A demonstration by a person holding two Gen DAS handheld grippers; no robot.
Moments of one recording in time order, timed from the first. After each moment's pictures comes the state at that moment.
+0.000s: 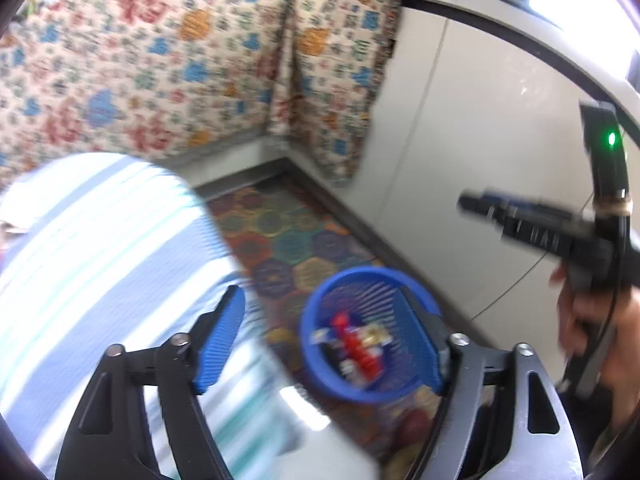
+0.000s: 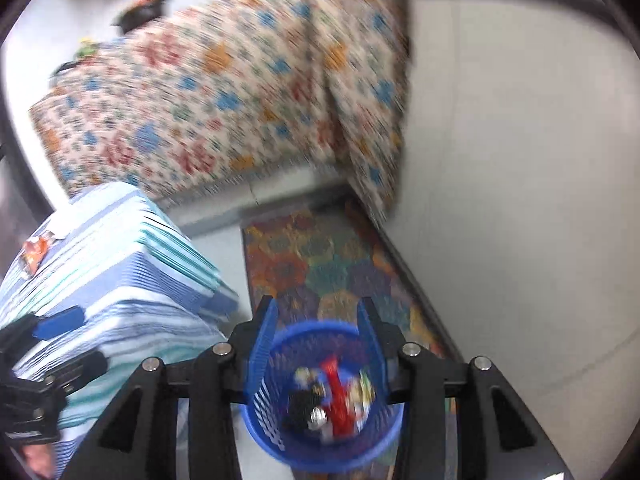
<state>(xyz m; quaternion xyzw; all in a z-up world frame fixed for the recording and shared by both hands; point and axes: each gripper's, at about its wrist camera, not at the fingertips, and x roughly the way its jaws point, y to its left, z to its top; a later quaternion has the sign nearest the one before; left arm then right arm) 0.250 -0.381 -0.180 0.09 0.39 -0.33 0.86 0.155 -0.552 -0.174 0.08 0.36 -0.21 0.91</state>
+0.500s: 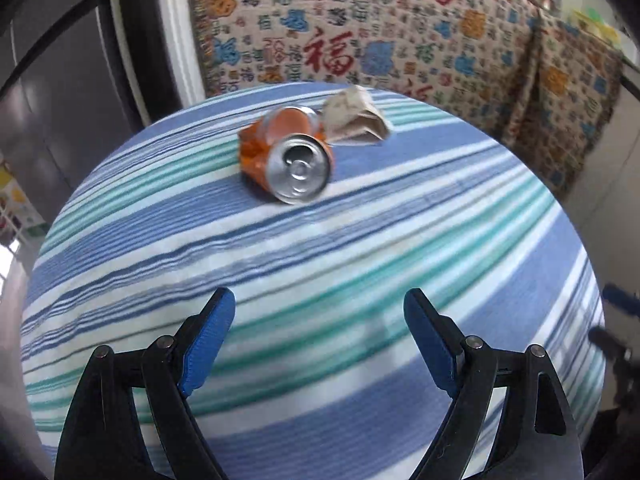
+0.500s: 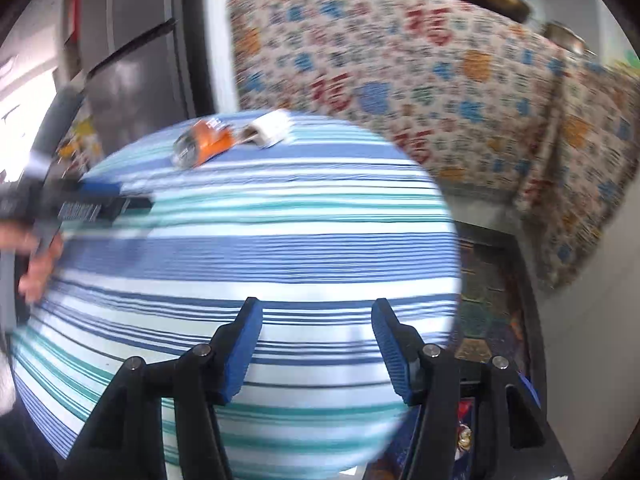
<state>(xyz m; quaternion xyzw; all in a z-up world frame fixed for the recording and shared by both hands) 0.340 -0.089 -0.199 0.02 0.43 -0.05 0.90 0.240 -0.298 -0.205 -0.06 0.40 0.05 0.91</state>
